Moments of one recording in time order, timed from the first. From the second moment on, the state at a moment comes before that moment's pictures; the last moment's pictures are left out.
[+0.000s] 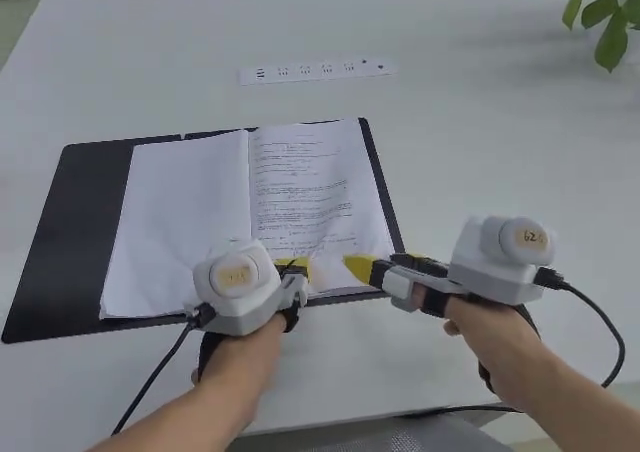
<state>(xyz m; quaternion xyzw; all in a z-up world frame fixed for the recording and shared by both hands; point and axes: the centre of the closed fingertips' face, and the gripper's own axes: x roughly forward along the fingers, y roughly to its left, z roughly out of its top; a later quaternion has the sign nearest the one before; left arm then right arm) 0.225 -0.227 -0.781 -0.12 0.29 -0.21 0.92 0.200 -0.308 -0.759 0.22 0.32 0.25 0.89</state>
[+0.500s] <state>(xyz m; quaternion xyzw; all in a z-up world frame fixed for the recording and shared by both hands) 0.225 -0.226 -0.782 -0.14 0.30 -0.21 0.92 0.192 -0.308 -0.761 0.24 0.34 0.23 0.88</state>
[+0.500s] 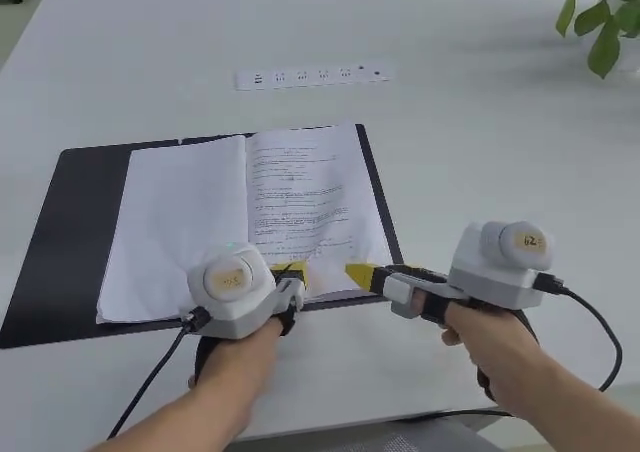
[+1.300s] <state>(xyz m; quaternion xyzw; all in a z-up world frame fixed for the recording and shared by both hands) 0.227 -0.224 -0.784 -0.25 0.32 -0.20 0.89 0.188 -0.308 -0.765 0.21 0.34 0.19 0.89</state>
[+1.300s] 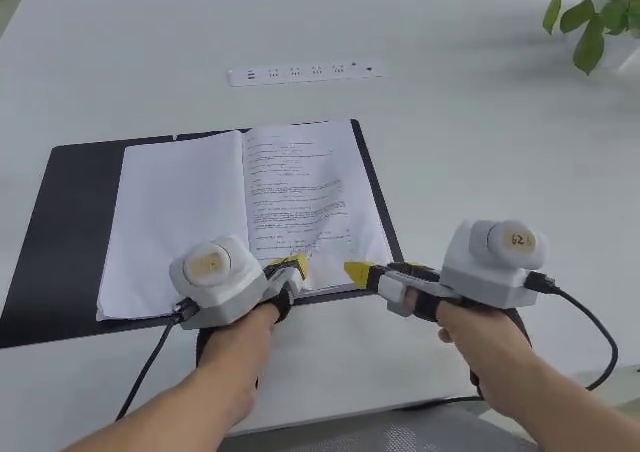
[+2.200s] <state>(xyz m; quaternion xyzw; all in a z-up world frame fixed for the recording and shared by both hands) 0.226 -0.224 -0.784 -0.26 0.32 -0.21 0.89 0.195 -0.318 -0.778 0.26 0.37 0.15 0.88</state>
